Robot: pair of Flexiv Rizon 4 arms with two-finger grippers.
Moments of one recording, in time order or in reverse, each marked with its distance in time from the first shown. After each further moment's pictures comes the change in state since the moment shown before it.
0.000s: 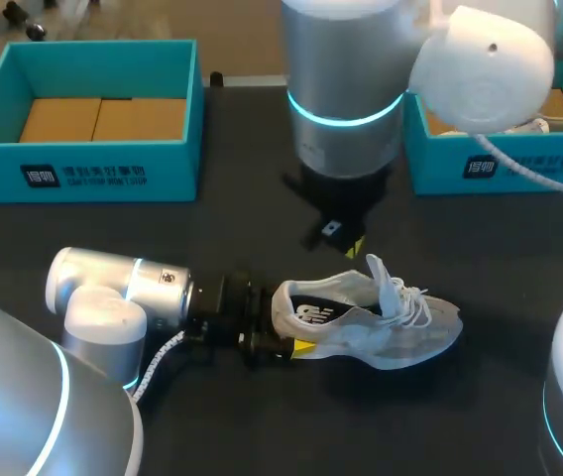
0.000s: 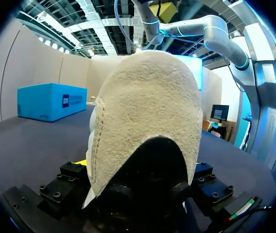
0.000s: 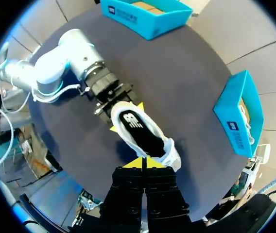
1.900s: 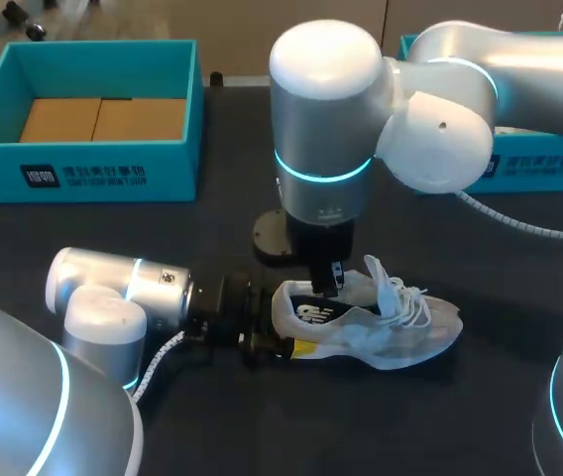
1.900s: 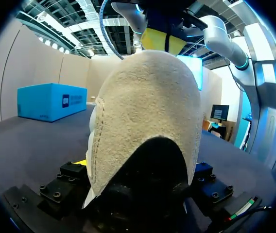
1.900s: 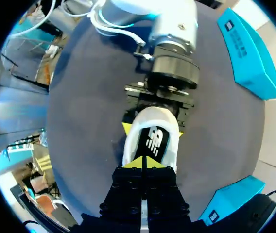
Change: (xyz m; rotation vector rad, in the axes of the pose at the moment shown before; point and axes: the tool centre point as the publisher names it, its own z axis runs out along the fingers) left arm 0.000 0.000 0.000 0.000 0.000 0.000; right arm 0.012 0.029 0.106 -0.028 0.104 -0.867
